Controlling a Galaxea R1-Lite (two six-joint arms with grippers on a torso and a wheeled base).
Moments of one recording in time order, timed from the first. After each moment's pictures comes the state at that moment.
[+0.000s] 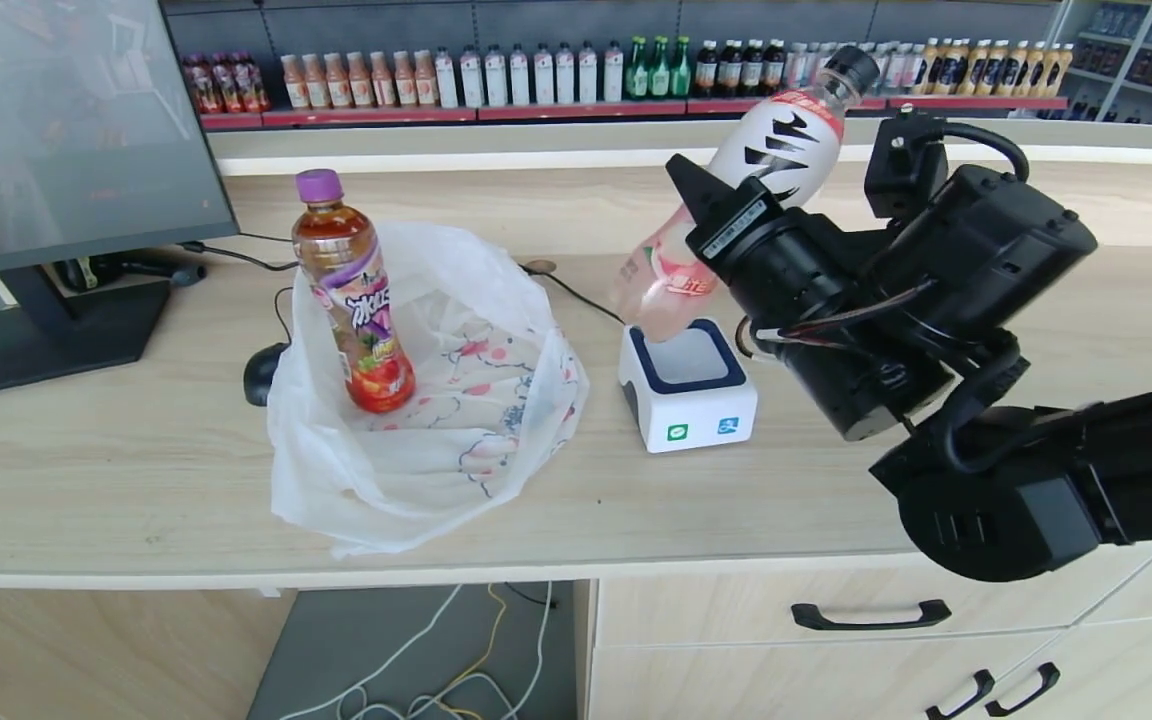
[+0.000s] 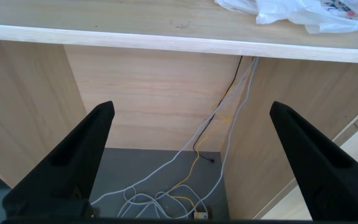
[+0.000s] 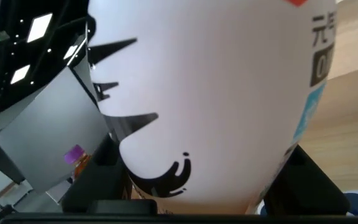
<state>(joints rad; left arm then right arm) 0.00 0.00 0.00 0.00 0.00 0.00 0.67 1.89 -1.11 -1.23 -0.27 0.53</state>
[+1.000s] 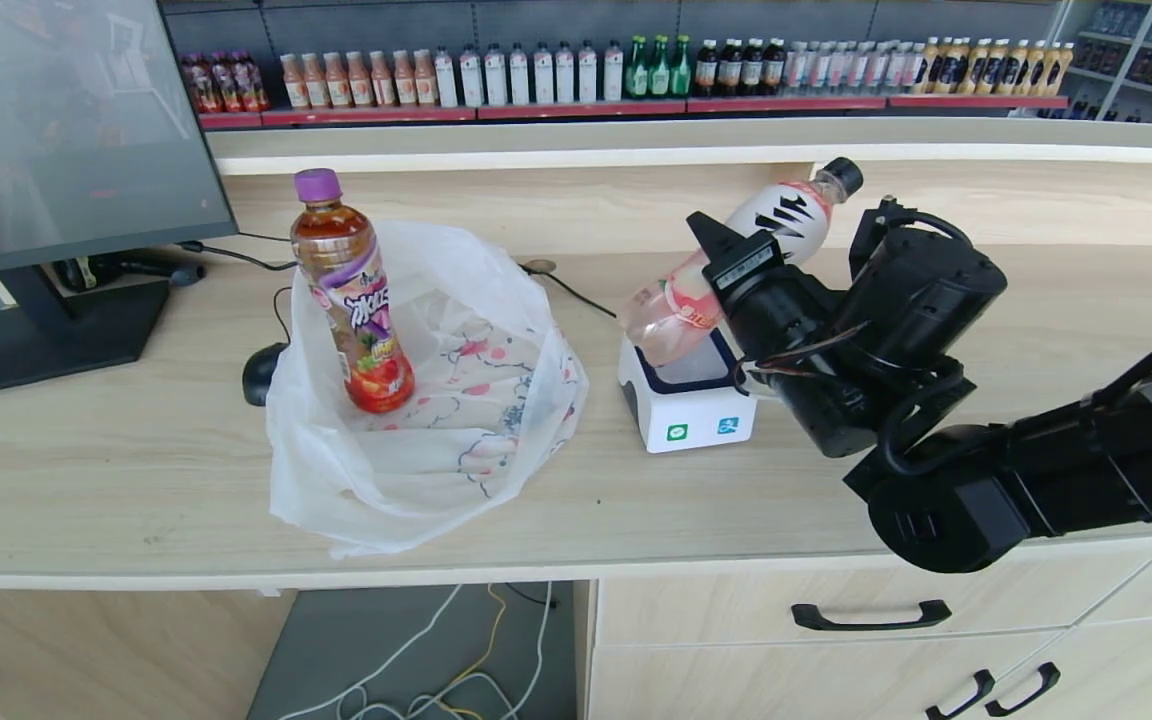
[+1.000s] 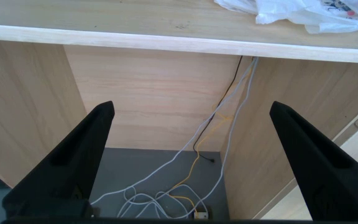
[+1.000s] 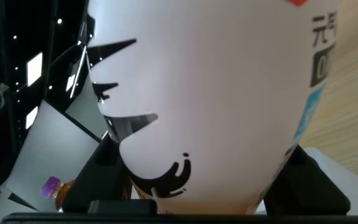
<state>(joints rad) 0.00 0.00 0.00 0.00 0.00 0.00 0.59 1.97 -1.08 -1.23 -0.29 0.82</state>
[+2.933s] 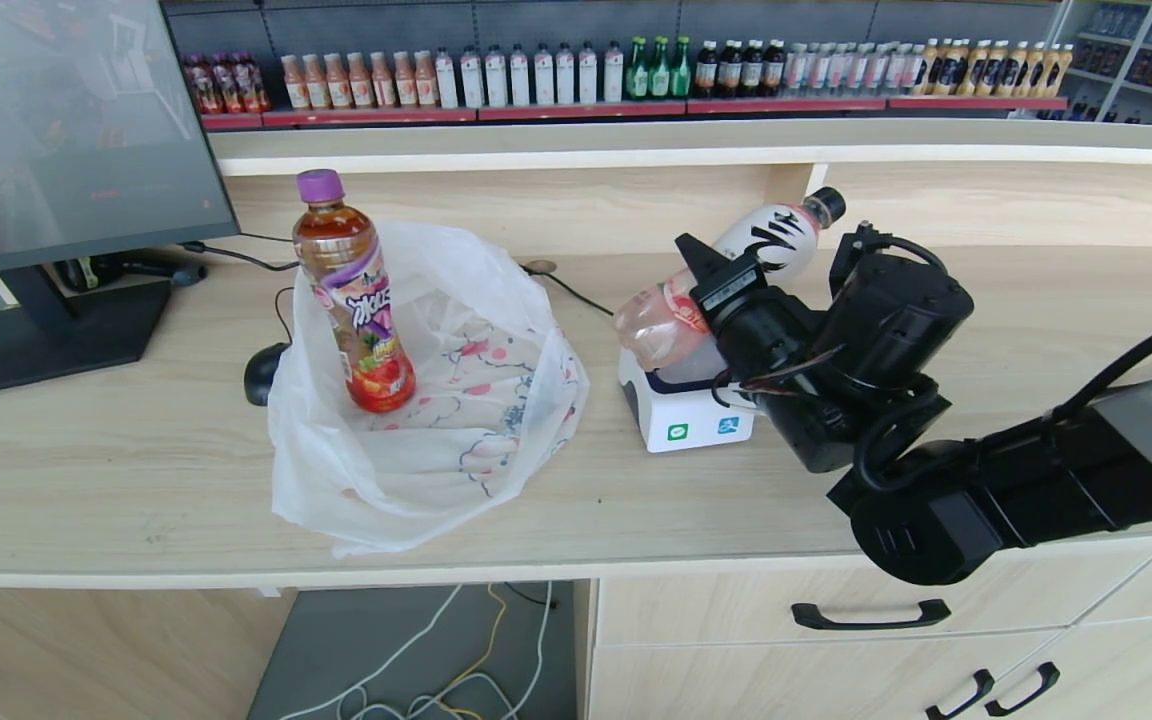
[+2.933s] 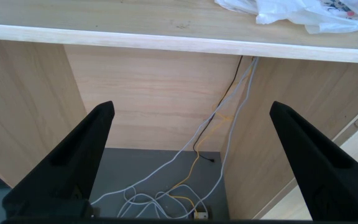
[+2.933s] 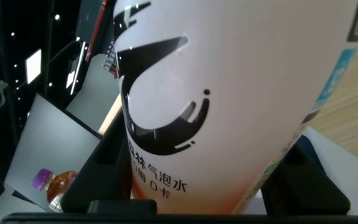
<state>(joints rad) 0.00 0.00 0.00 0.00 0.00 0.00 0.59 2.01 -1.07 -1.25 -0.28 0.83</state>
